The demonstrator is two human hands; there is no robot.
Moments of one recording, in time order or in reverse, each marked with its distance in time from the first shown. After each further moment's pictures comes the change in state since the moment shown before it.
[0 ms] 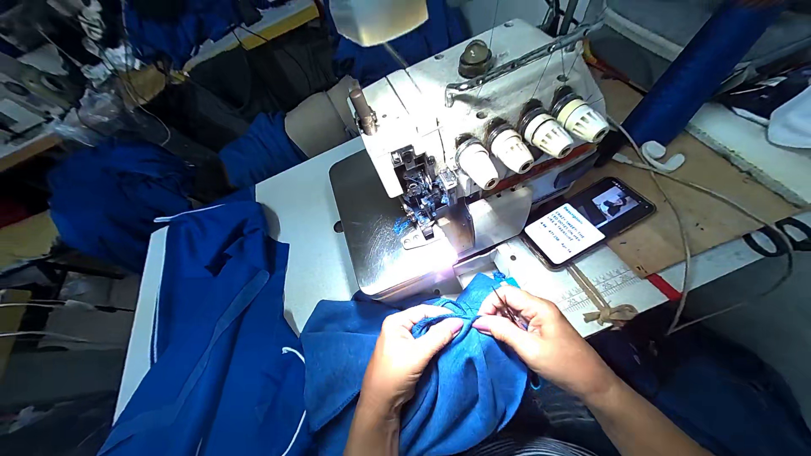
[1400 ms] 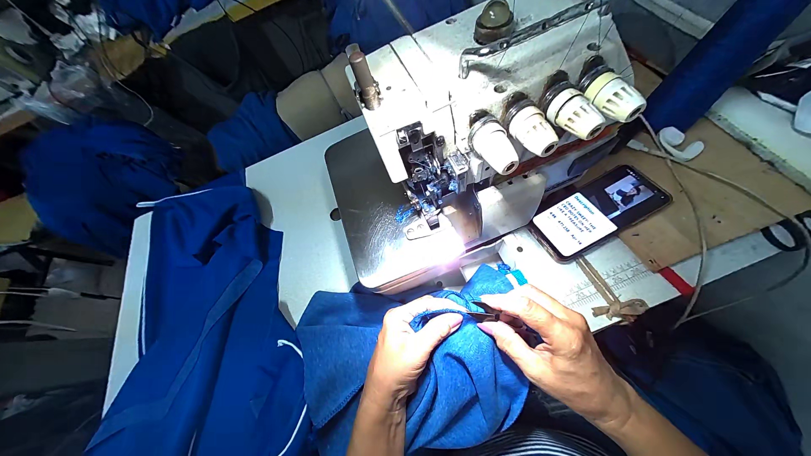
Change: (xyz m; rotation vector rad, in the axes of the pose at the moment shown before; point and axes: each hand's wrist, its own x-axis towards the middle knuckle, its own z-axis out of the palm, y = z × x) left_hand 0.001 -0.017 -0.004 -0.079 -0.019 0.072; right_hand -0.013 0.010 0.005 -0.426 0.174 -0.405
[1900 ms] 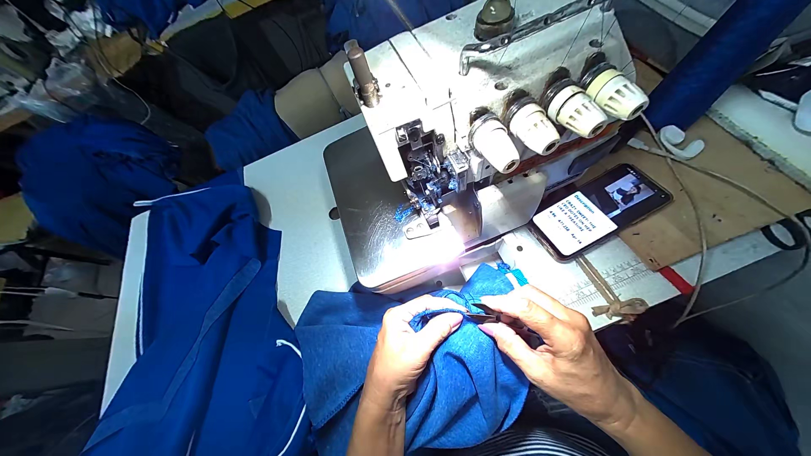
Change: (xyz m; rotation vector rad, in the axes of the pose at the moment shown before) left_hand 0.000 -0.001 0.000 0.017 0.005 0.009; right_hand 0.000 -0.001 -0.003 -0.042 -0.016 -0.013
